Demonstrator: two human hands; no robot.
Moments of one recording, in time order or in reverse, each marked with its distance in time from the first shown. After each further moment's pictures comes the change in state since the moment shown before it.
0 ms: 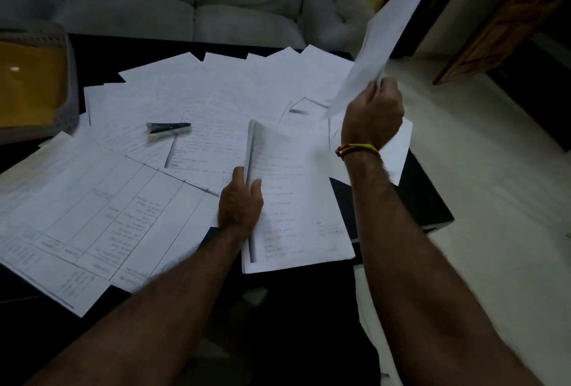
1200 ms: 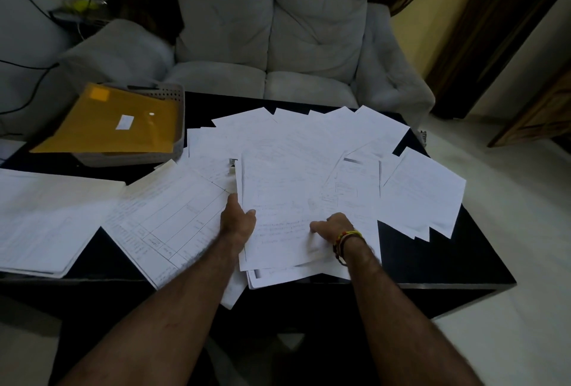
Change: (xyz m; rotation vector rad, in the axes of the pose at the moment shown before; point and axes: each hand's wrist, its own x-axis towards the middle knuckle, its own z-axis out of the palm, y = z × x) left_hand 0.024 -0.055 -0.112 -0.168 0.062 -0.323; right_hand -0.150 0.019 0.012 -0.191 -1.307 0.347
